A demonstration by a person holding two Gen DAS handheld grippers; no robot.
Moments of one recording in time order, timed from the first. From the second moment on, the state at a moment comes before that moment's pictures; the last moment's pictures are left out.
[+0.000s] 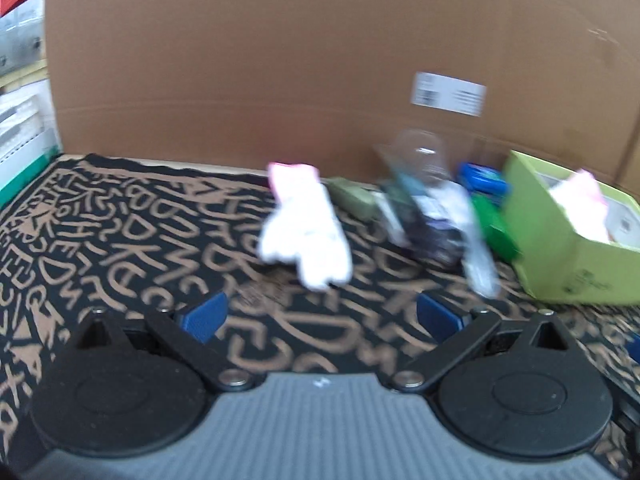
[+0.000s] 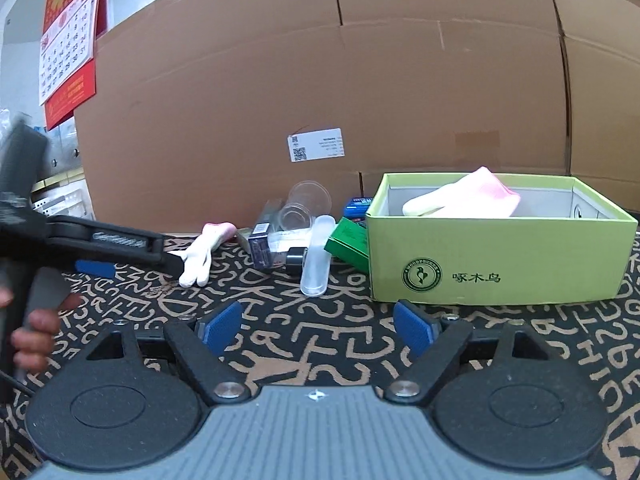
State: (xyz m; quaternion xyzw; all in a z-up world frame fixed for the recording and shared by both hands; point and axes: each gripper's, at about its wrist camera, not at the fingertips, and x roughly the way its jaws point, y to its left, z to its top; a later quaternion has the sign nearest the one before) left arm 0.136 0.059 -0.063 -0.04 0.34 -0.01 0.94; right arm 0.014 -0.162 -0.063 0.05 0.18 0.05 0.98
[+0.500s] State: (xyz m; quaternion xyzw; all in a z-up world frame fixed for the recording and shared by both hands) left arm 0.226 0.065 -0.100 0.00 0.39 -0.03 0.92; right arm 0.037 -0.143 -0.064 0.00 0.21 0.07 0.97
